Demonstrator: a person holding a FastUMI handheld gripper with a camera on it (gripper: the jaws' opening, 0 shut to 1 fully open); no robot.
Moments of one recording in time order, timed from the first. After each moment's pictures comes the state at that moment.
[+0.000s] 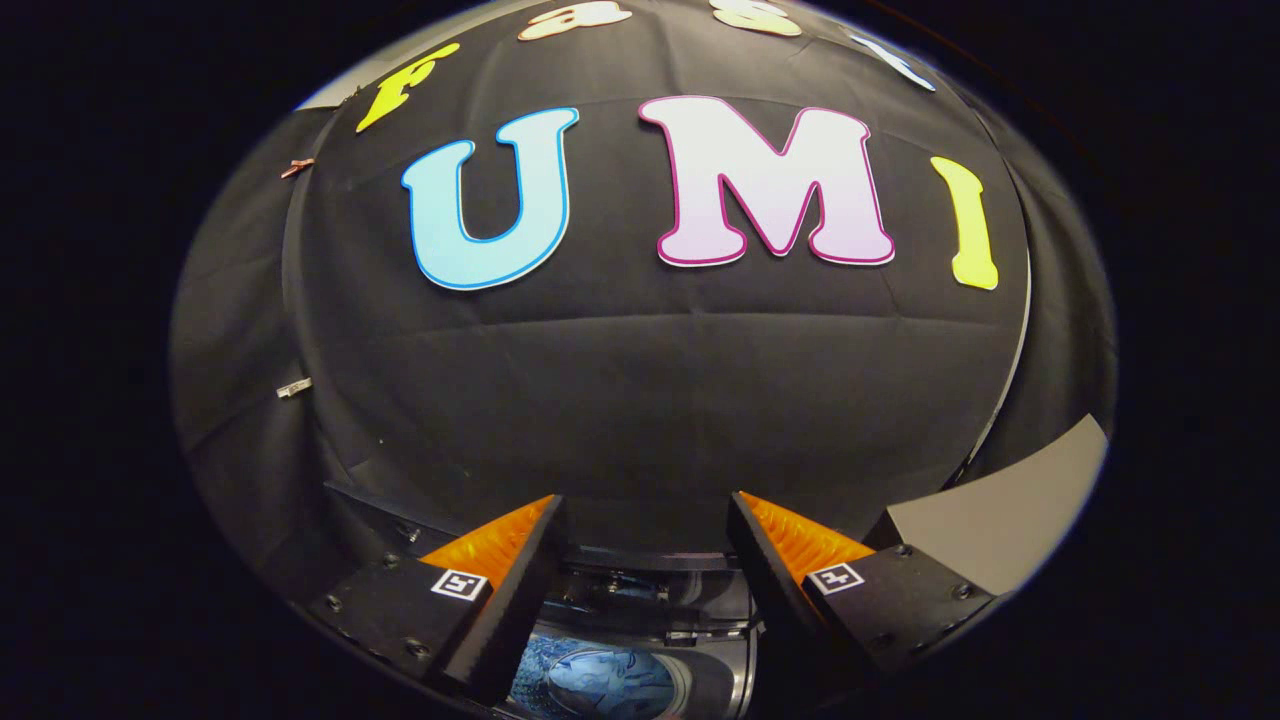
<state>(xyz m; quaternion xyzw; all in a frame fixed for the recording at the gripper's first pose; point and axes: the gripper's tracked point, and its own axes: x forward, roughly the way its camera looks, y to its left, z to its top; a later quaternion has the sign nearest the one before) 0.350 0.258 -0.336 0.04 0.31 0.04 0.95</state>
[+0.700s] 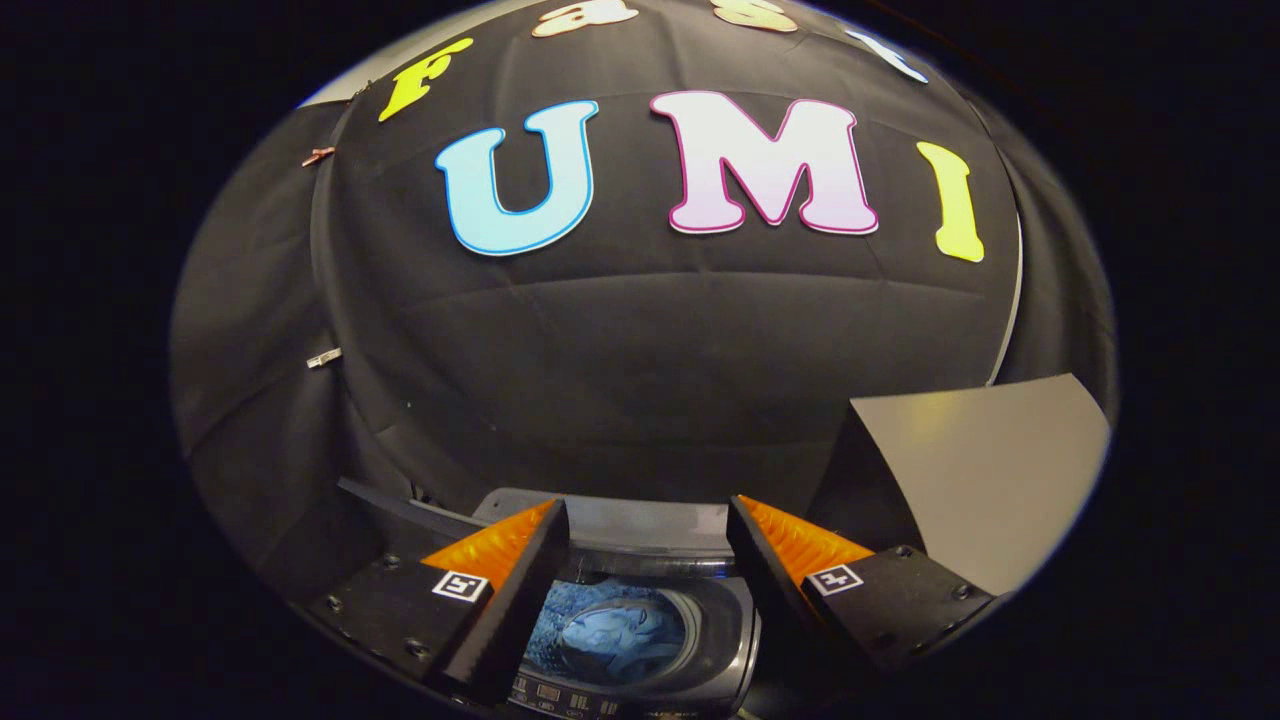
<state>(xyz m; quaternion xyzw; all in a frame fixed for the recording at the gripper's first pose) 0.248 0.262 -0.332 0.05 0.36 0.05 0.93</state>
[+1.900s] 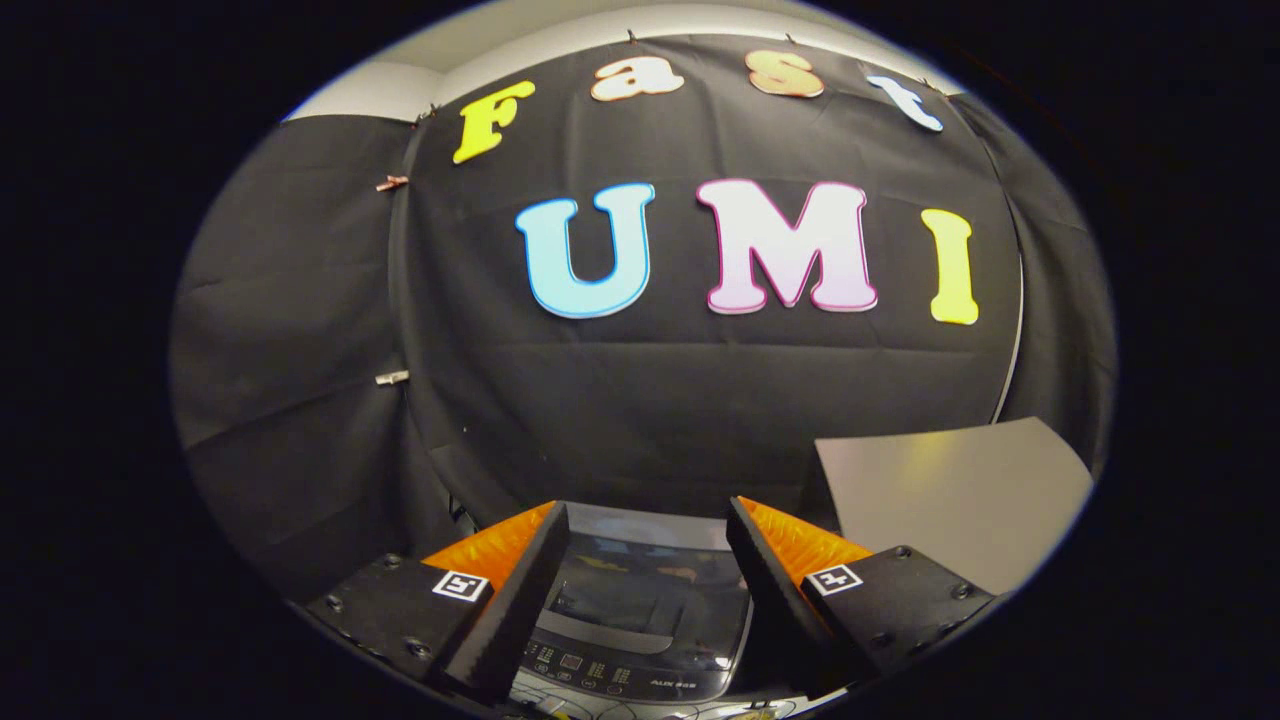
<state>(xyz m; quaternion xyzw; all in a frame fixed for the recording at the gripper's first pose) 0.168 0.260 -0.193 0.04 0.24 0.11 0.96</state>
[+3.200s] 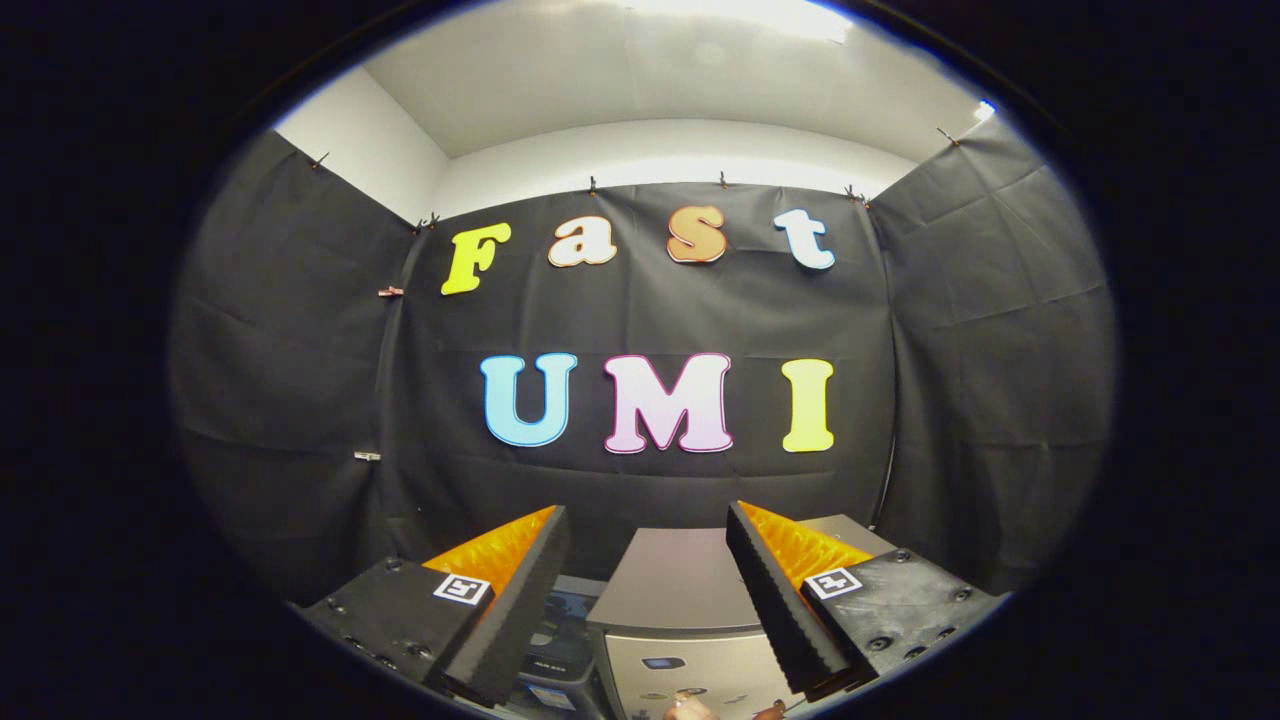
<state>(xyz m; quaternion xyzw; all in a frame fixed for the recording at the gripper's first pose) -0.001 0.073 -0.034 0.01 0.05 0.04 1.00</state>
